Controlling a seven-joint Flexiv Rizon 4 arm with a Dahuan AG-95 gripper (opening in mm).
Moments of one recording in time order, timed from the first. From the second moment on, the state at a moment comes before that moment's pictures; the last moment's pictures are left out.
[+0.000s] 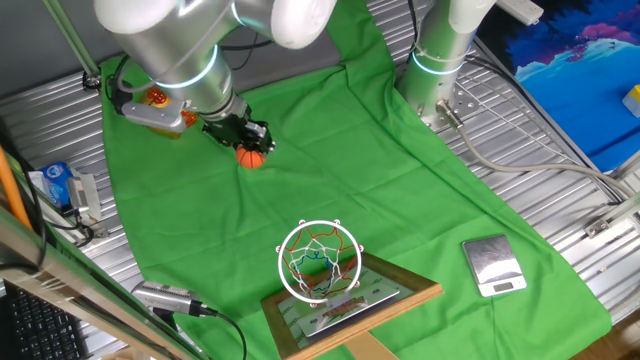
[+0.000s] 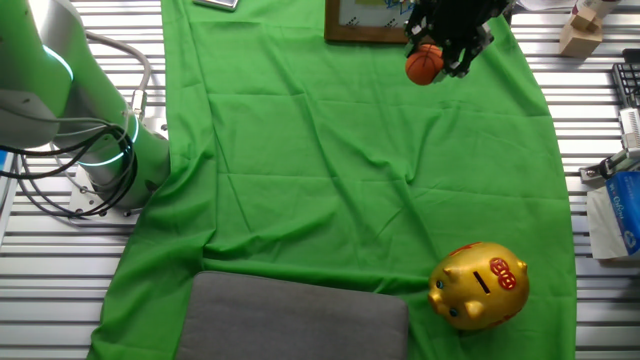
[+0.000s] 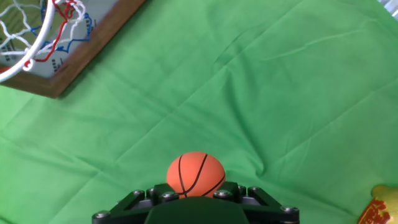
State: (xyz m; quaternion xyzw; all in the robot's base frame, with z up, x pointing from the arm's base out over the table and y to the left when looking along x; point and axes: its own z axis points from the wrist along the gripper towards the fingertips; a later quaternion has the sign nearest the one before) arm 0.520 0.081 0.226 0.38 -0.92 -0.03 0.10
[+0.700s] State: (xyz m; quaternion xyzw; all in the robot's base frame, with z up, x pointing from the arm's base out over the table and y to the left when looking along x) arm 0.521 0.080 0.226 0.37 -0.92 -0.03 0.10
